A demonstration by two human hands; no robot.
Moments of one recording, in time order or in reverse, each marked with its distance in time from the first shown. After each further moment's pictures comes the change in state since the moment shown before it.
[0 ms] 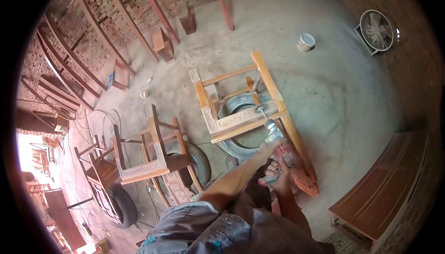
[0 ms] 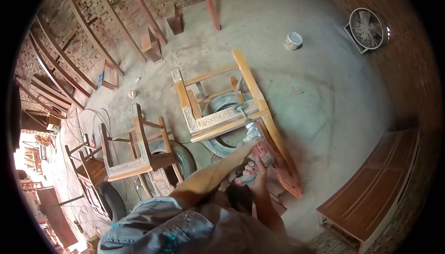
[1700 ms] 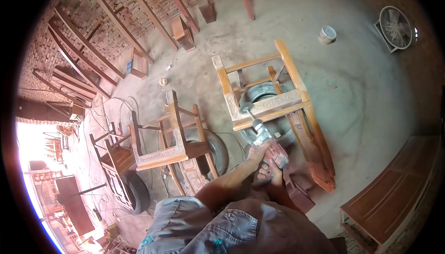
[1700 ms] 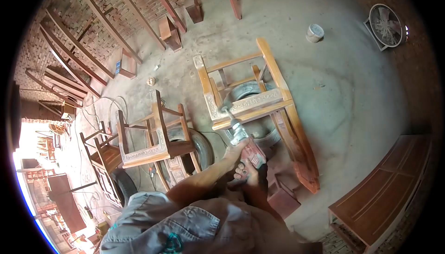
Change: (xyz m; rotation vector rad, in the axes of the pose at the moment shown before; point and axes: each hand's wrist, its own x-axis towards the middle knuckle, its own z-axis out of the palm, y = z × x) left_hand -0.024 -0.082 -0.119 -0.054 0.298 0.115; right_hand -0.008 0.111 -0.017 0.038 -0.030 0.258
